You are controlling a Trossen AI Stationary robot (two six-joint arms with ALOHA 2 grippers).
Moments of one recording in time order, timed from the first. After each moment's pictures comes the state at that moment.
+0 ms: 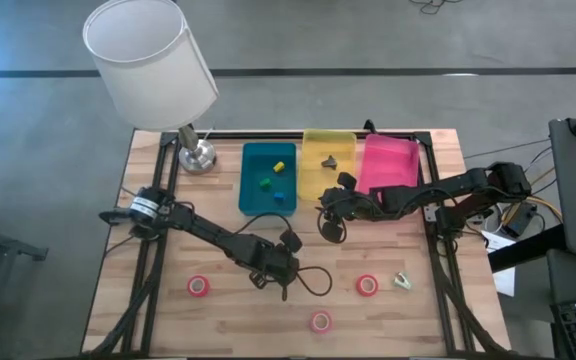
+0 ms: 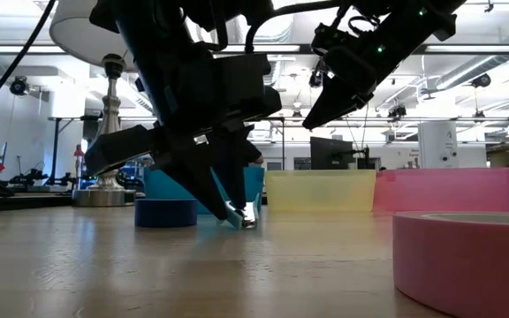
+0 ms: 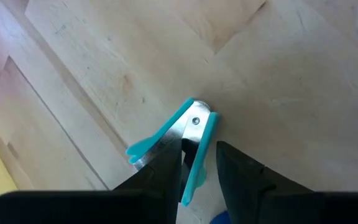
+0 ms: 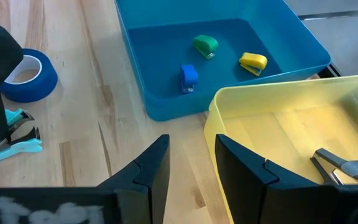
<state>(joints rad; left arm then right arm) -0.32 1.94 1.29 -0.49 -0.29 0.54 0.04 1.45 0.85 -0.14 0.38 0.17</state>
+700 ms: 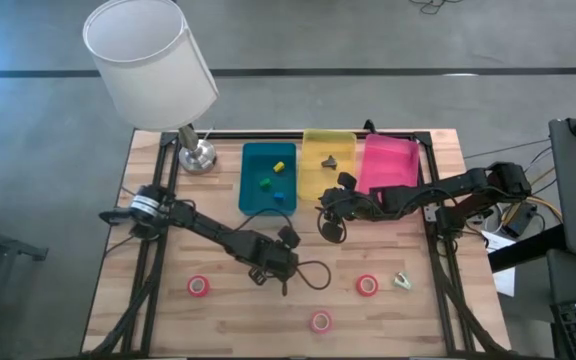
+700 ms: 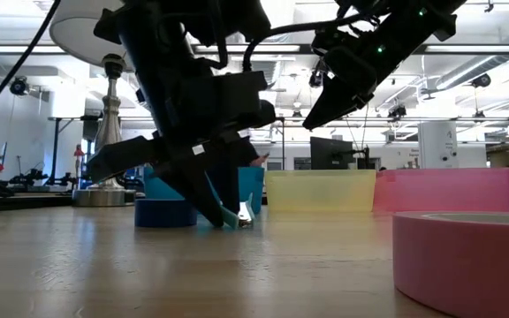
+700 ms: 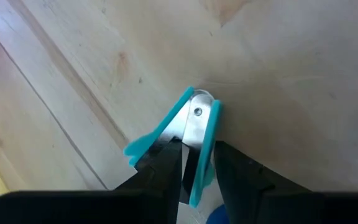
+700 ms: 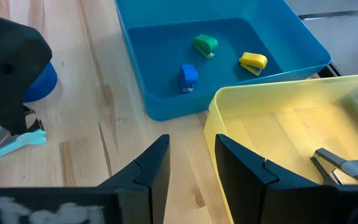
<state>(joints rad) -0.30 1.94 1.24 -0.47 -0.27 0.53 0.04 1.45 0.85 -0.14 0.38 0.17</state>
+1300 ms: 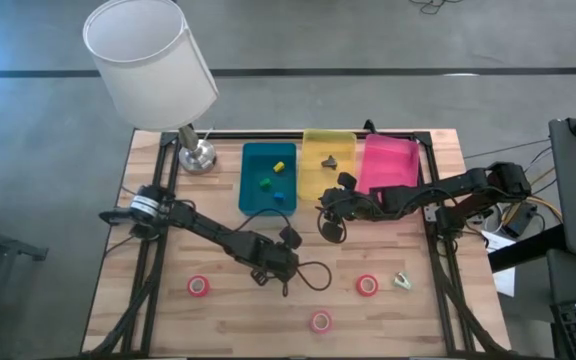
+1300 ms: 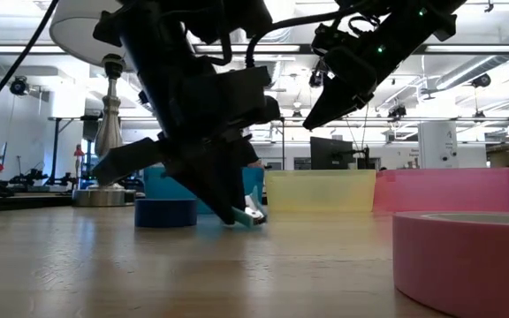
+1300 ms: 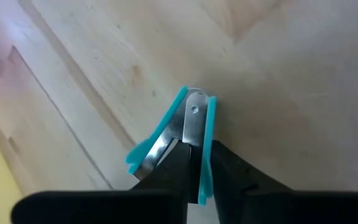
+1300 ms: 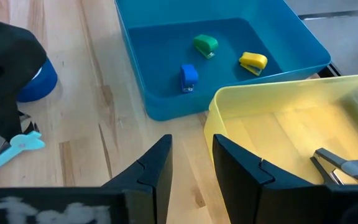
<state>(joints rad) -0.30 1.94 1.25 -0.42 -0.30 0.55 0.04 1.45 0.85 -0.14 0.38 0.17</state>
